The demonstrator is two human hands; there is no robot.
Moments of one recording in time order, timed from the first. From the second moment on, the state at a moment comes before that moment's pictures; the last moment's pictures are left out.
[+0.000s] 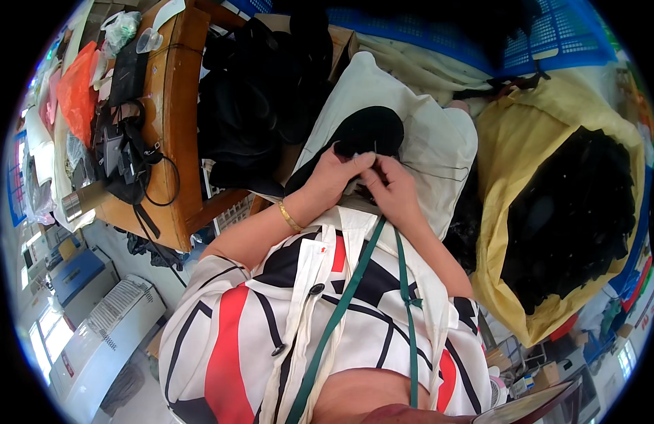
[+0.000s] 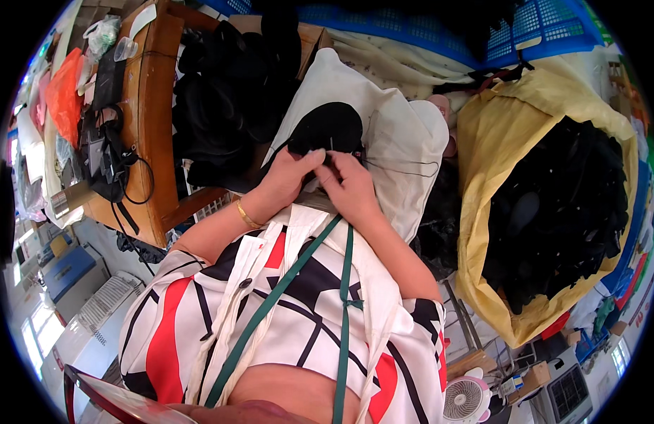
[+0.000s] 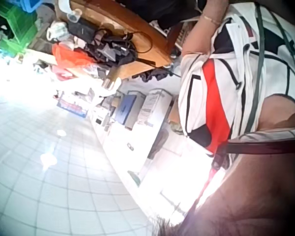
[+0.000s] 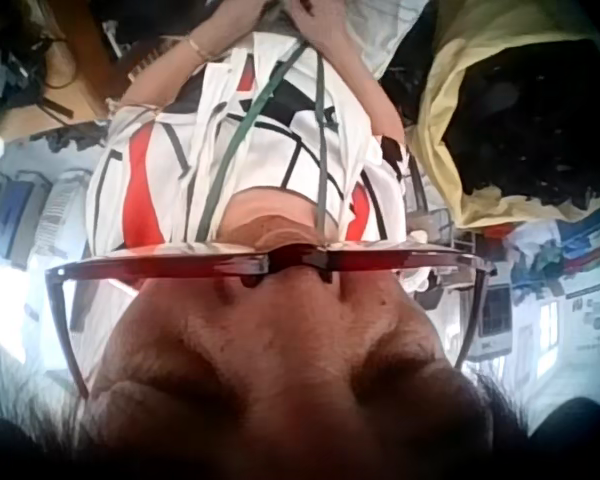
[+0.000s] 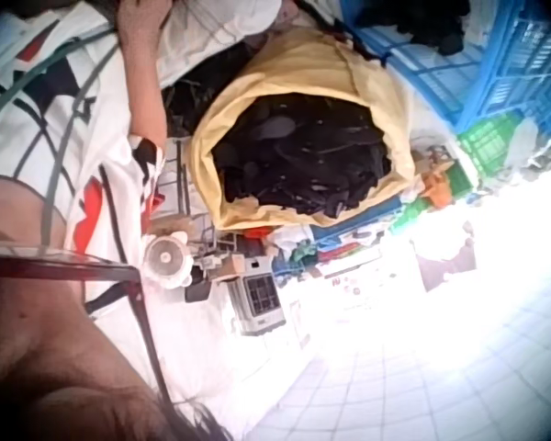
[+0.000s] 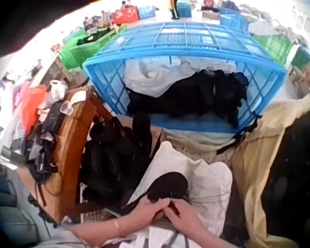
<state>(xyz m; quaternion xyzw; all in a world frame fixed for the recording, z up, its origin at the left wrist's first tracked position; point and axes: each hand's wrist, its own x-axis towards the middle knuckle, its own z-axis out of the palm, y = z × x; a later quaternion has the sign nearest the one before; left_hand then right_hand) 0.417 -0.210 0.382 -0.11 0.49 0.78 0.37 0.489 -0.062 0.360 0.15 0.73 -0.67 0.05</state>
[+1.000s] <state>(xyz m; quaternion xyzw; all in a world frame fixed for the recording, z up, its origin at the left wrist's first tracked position) 0.411 -0.207 0.381 -0.25 0.43 0.80 0.34 0.457 -0.048 0.394 0.22 0.68 -0.67 0.18</state>
